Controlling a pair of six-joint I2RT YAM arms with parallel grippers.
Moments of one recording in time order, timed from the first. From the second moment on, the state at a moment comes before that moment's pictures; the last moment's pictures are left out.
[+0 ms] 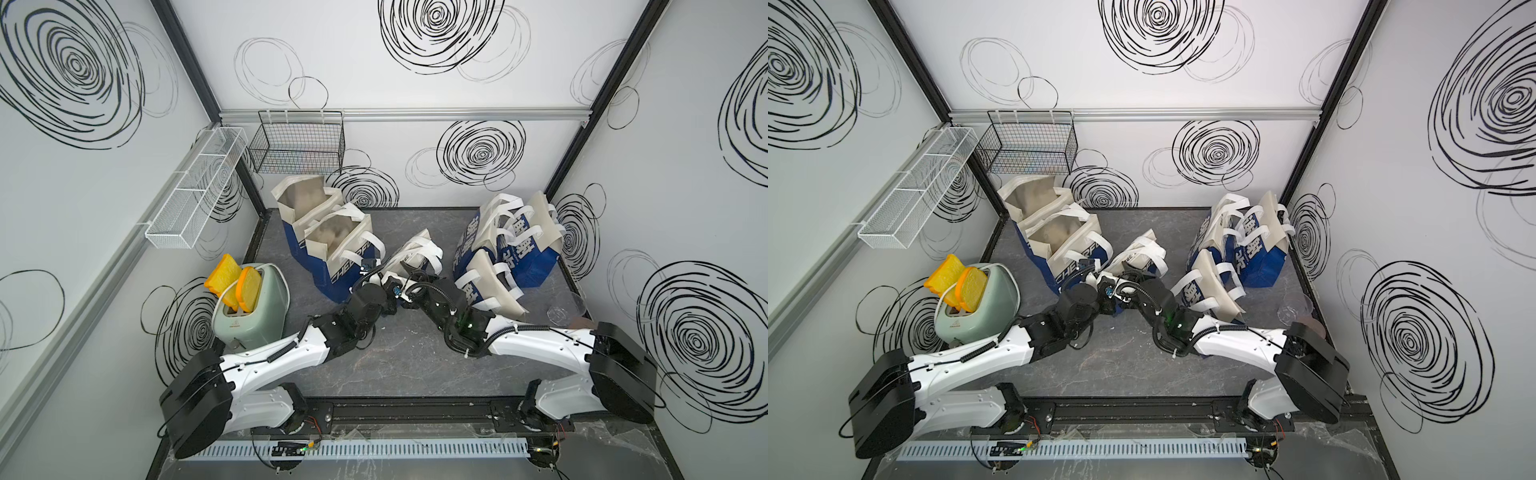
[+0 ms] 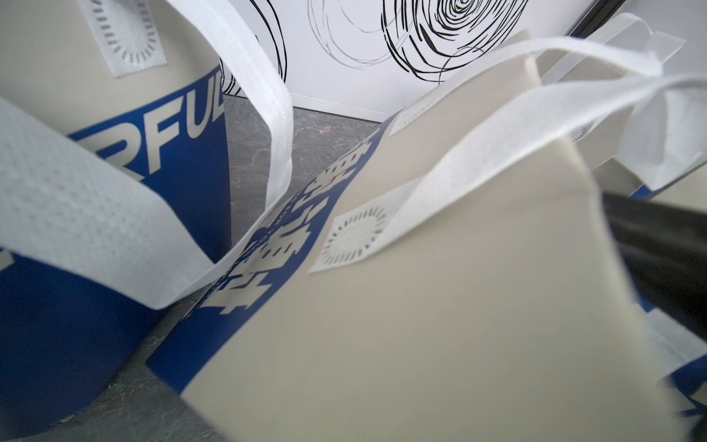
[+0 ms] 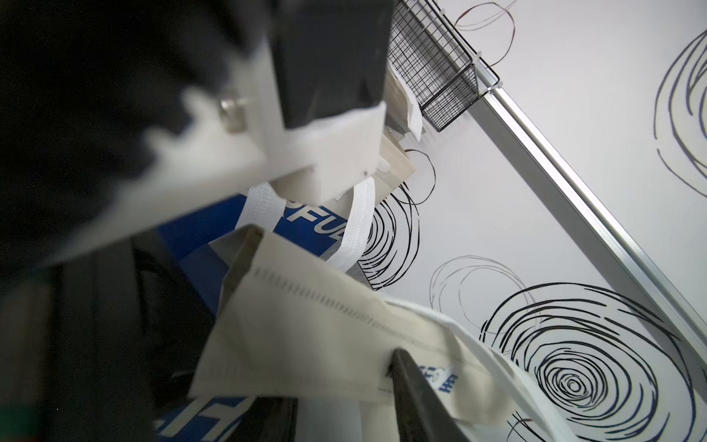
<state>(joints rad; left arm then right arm) -0.85 1.21 0.67 0.08 -0.40 -0.59 1.03 1.42 0.79 0.50 0.42 -0.69</state>
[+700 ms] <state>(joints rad) -0.84 1.18 0.68 0.03 -0.42 -0.59 1.05 1.50 0.83 0.62 0.50 -0.73</state>
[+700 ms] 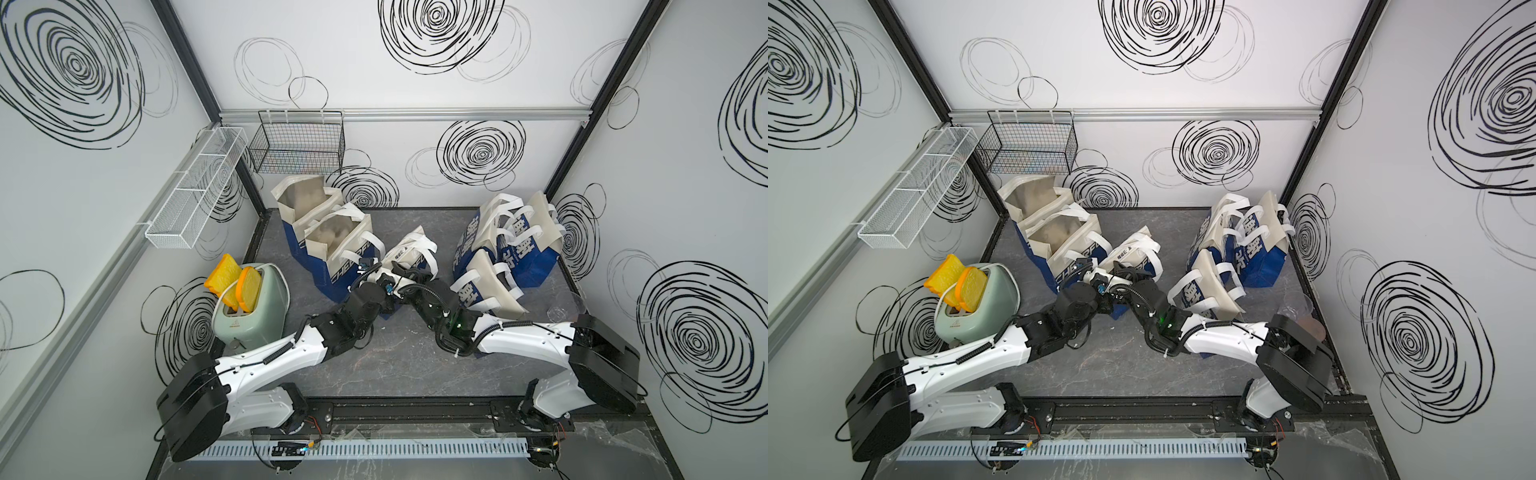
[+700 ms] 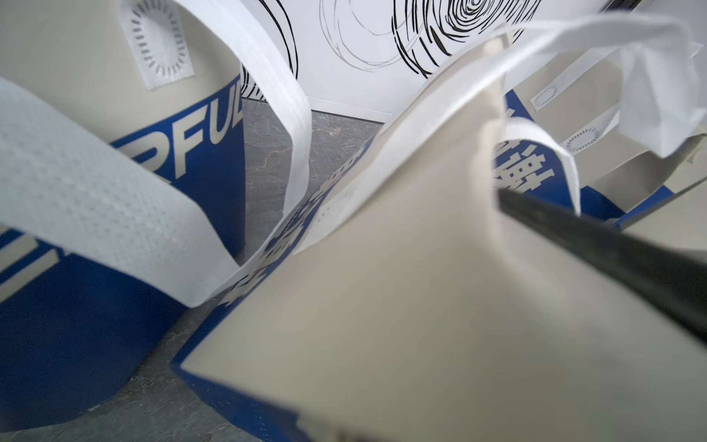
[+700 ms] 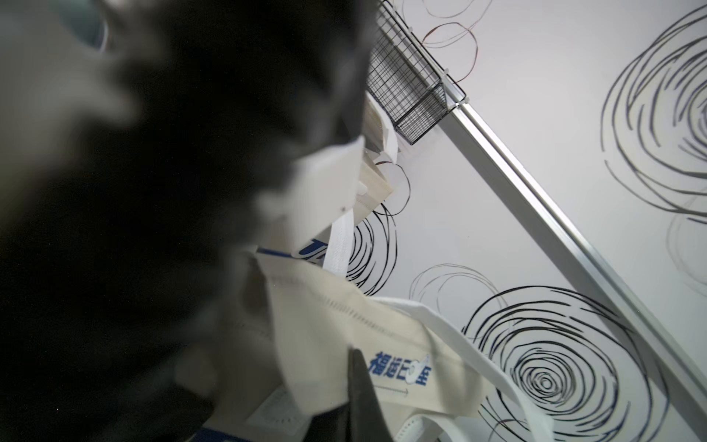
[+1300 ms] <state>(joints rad) -0.86 1.12 0.68 0.04 -0.38 -0.62 0.96 1.39 1.01 0.14 0.34 -0.57</state>
